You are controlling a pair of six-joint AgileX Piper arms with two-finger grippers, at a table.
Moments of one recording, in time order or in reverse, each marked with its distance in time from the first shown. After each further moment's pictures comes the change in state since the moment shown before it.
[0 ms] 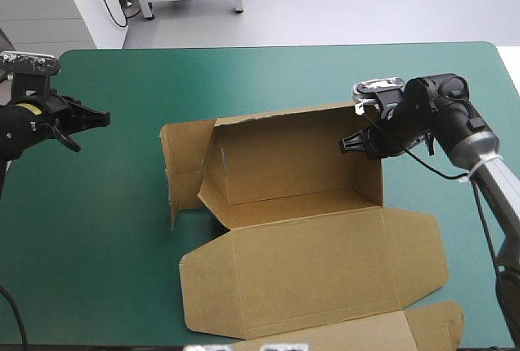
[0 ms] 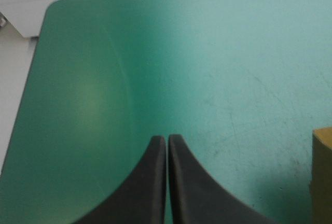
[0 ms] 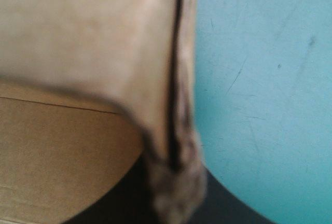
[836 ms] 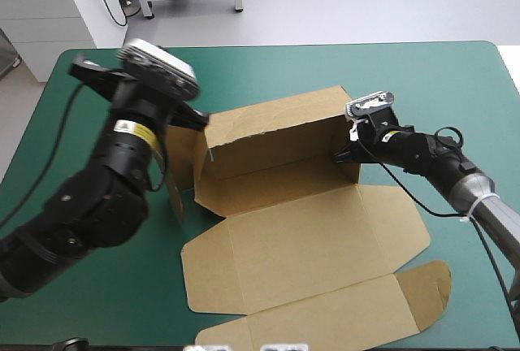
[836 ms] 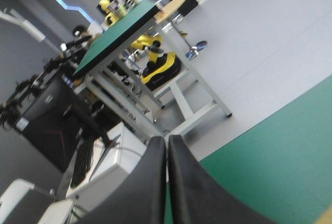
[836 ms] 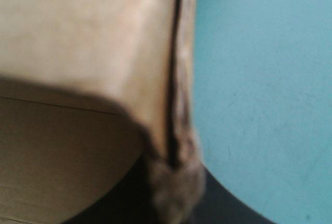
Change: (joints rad) left arm -1.146 -0.029 -0.074 1.450 0.196 -0.839; right arm 0.000 -0.092 0.438 0.299 -0.805 -0.444
